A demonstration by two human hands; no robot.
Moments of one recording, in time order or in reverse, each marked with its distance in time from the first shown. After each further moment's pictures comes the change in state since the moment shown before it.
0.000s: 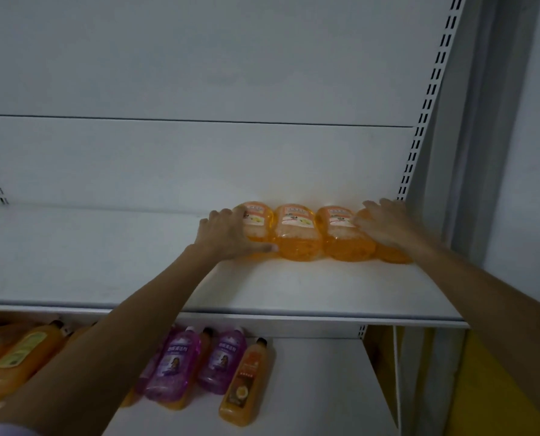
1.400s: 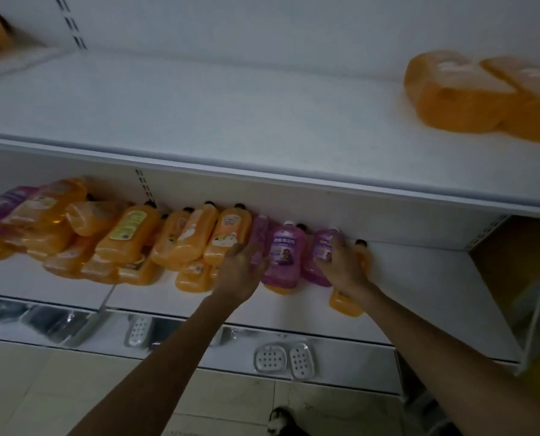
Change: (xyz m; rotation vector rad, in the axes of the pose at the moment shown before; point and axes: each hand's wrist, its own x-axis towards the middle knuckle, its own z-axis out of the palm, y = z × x) left_hand -0.166 -0.249 0.176 -0.445 -0.141 -0.226; right_hand -0.117 -0.245 0.329 0.552 -0.299 0.030
